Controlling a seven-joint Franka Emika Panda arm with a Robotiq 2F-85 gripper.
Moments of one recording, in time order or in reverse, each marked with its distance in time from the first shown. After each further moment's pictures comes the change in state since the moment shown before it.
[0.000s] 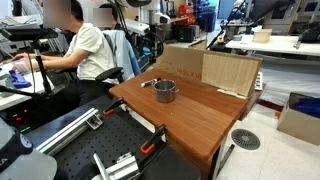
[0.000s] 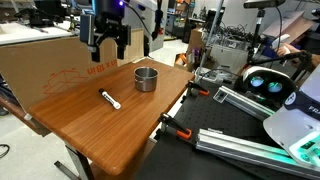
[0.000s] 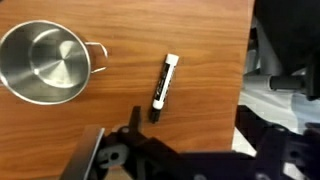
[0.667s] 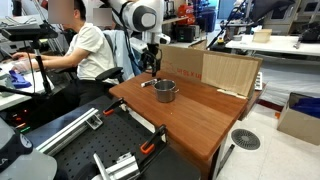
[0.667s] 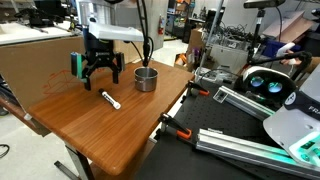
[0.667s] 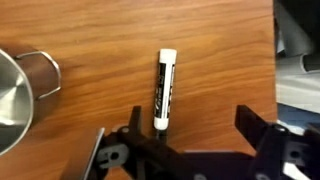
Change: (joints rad) arm 0.044 0.236 -0.004 0.121 -0.029 0.077 0.239
